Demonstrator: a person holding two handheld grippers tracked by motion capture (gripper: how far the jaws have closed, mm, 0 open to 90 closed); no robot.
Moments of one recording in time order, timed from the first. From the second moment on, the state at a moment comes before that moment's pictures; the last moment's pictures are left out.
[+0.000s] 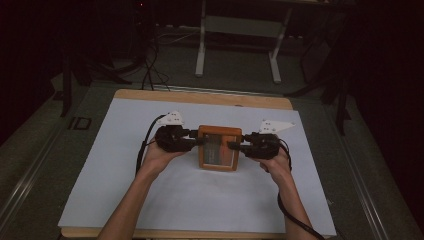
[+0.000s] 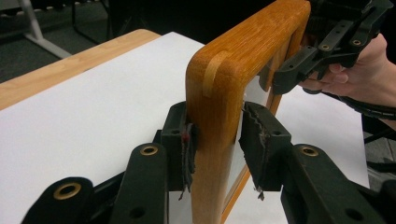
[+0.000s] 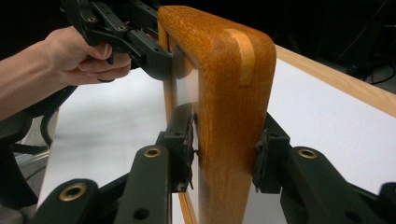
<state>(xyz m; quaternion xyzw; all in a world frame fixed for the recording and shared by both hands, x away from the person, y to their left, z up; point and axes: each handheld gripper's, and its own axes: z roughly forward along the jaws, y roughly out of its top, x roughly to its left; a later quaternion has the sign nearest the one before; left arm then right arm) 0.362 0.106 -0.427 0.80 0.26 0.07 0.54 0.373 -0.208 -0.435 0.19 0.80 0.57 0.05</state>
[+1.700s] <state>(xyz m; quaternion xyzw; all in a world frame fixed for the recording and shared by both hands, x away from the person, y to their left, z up) 0.381 0.121 -0.461 0.77 0.36 0.03 0.52 0.401 -0.182 -0.478 0.27 0.79 0.55 -0.01</state>
